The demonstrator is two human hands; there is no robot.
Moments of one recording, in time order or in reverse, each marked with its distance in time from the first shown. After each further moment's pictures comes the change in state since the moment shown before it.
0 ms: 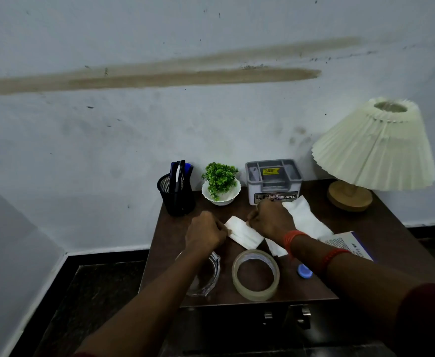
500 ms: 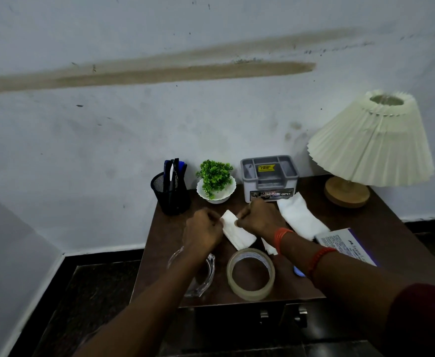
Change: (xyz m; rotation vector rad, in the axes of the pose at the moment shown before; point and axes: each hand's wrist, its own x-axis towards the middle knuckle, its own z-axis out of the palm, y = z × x) left_hand -0.006 0.011 0.007 -0.130 0.133 0.010; right_hand 0.002 -0.005 0.009 0.194 -0.014 0.064
